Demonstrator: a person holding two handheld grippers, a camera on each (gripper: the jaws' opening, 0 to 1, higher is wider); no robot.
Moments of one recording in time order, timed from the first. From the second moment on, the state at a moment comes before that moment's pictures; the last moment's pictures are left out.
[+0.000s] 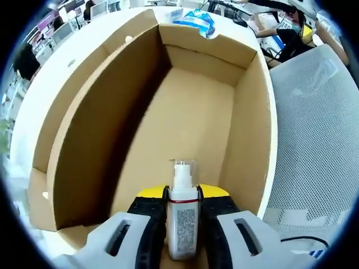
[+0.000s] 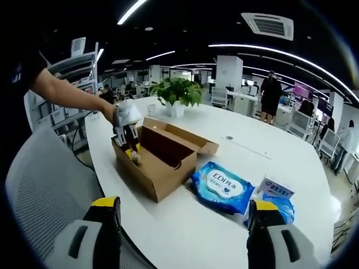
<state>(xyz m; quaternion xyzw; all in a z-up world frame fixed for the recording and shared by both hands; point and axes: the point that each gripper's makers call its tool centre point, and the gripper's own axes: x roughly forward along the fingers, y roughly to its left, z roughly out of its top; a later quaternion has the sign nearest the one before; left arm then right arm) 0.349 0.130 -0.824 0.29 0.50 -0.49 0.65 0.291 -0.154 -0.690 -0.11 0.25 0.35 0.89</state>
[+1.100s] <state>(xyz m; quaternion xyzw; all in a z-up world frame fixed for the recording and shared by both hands) 0.357 0.105 -0.754 0.30 0.40 -0.51 0.70 0.296 -0.107 -0.668 -0.13 0.20 0.40 0.88</state>
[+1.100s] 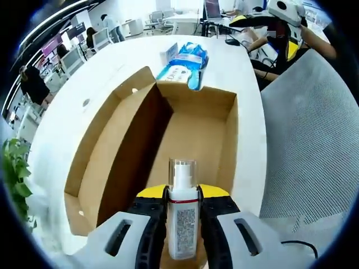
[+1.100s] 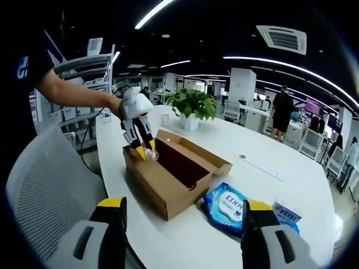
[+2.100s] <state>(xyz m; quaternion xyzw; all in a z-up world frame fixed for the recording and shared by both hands) 0.329 0.063 -0.703 0.32 0.33 -0.55 0.70 0.281 -0.033 -0.646 -0.15 0.15 0.47 0.85</state>
